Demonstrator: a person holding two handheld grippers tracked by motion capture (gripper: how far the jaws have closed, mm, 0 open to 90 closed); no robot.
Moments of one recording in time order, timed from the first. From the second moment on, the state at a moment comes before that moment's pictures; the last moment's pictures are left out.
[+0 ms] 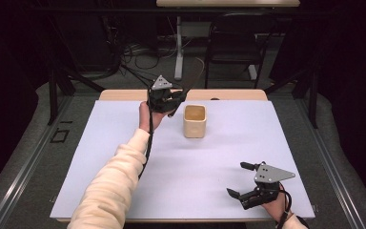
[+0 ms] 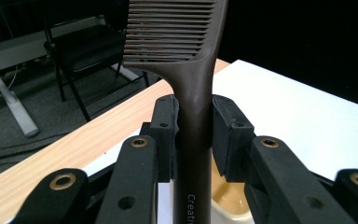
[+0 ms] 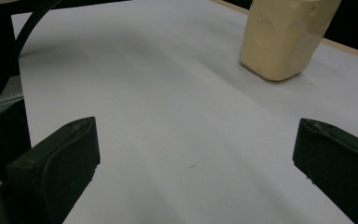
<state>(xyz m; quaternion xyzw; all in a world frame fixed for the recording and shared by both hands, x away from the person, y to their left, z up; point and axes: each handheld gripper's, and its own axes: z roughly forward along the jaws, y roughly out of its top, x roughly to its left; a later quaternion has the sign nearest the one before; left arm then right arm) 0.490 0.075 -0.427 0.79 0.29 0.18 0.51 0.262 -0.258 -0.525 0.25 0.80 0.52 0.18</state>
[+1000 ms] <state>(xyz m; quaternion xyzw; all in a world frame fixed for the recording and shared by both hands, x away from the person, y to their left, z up) 0.492 0.059 -0.420 0.78 0.28 0.19 0.52 0.262 -0.257 -0.525 0.25 0.80 0.52 0.17</state>
